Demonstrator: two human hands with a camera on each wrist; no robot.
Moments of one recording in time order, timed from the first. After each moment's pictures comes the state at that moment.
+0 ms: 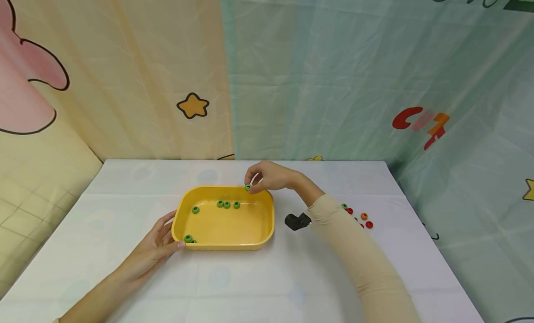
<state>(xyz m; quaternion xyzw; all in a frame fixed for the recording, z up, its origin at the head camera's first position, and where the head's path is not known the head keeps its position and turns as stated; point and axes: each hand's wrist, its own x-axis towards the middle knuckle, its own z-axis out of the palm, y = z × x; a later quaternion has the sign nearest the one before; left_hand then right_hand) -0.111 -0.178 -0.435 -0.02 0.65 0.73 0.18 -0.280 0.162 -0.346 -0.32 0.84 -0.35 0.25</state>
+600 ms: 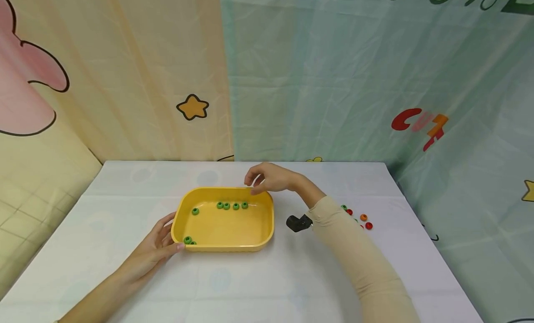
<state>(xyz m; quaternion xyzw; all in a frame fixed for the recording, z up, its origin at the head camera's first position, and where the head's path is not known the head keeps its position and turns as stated) -0.109 -0.179 -0.437 -0.01 0.65 0.74 0.18 -0.280 0.166 -0.350 -0.32 0.84 -0.36 0.25</state>
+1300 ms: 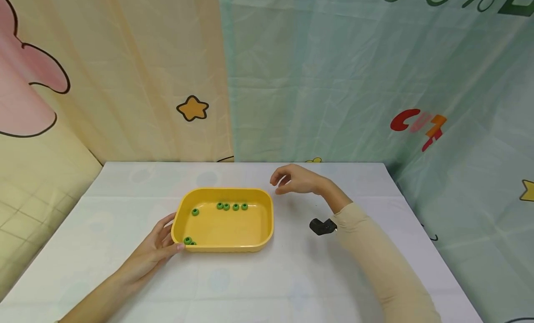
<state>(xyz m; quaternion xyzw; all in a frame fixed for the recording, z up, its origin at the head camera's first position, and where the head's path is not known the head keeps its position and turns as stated) -0.109 -0.179 -0.434 -0.02 0.65 0.74 0.18 -0.273 0.231 -0.354 -0.25 0.86 -0.37 0.23</state>
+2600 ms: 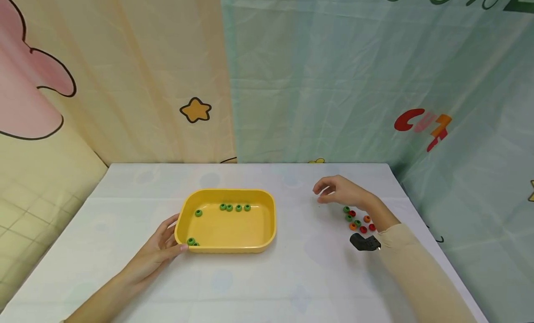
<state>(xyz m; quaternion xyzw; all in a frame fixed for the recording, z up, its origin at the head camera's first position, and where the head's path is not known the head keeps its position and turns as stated) -0.109 -0.178 -0.435 -0.03 0.66 0.73 0.18 -0.242 0.336 -0.372 -0.18 0.88 -0.39 0.20</state>
